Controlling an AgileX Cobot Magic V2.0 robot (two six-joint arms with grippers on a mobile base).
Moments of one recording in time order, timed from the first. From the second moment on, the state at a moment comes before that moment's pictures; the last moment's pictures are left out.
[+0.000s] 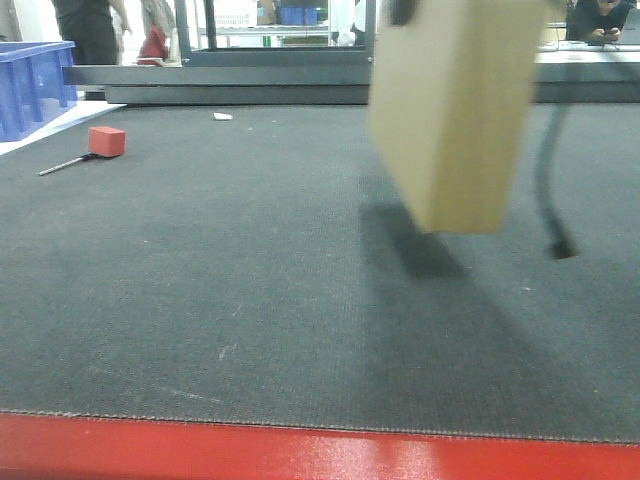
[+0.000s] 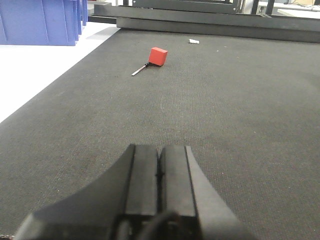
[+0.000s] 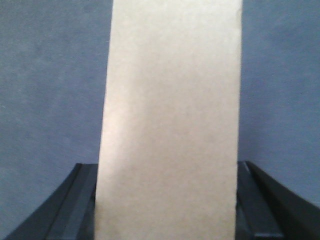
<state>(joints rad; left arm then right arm) -0.05 -0.01 0.03 -0.08 0.12 0.05 0.38 1.66 -1.62 -0.07 0.93 0.35</state>
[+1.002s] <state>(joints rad) -0.05 -0.01 0.03 -0.08 0.12 0.05 0.25 0.30 -0.75 -0.03 0.67 0.13</state>
